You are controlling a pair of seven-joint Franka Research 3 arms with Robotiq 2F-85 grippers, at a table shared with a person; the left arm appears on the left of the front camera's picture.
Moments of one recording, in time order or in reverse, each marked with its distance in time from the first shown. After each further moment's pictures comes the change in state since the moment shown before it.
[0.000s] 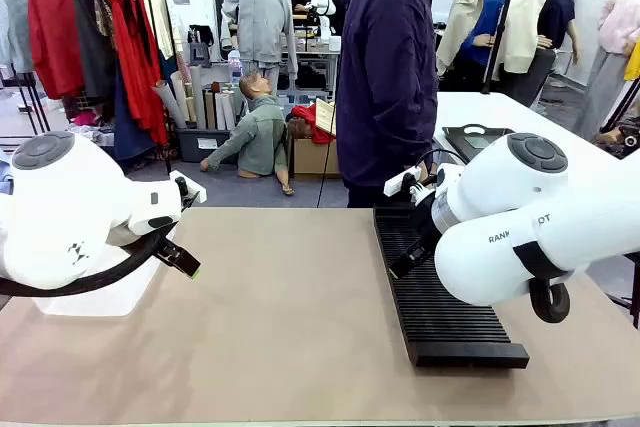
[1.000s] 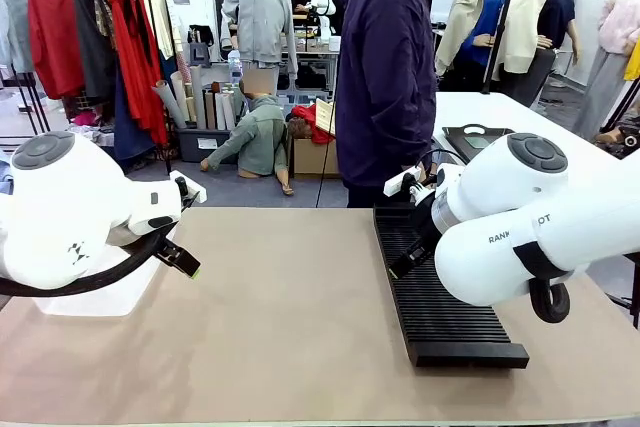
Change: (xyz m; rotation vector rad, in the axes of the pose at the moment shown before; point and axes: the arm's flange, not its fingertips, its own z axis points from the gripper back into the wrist) left arm 0.000 0.000 0.000 0.000 0.000 0.000; right arm 0.000 0.000 0.000 0.000 0.000 0.001
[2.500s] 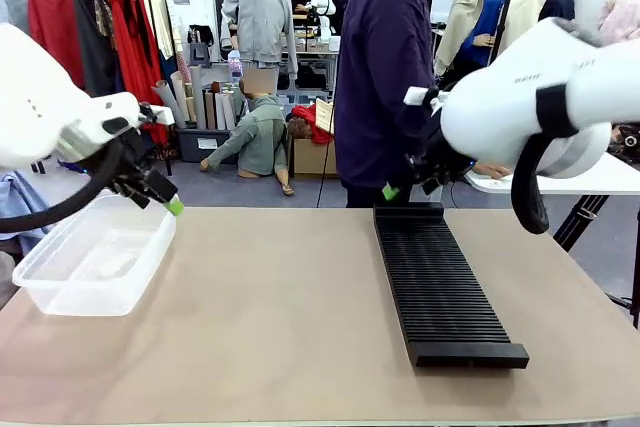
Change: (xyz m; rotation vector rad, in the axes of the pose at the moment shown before) left arm 0.058 0.079 0.090 -0.291 0.000 0.135; right arm 0.085 -0.054 0.091 0.189 -0.042 -0.385
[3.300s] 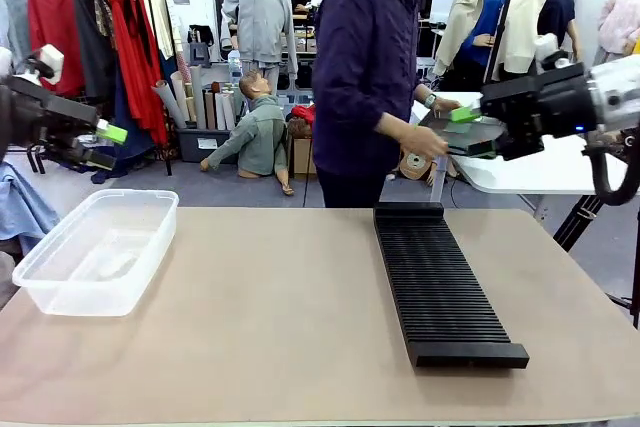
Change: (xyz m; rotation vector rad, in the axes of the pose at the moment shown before) left arm -0.029 0.099 0.084 -0.516 -0.290 0.265; right arm -0.030 -0.102 0.109 0.624 -0.175 -0.328
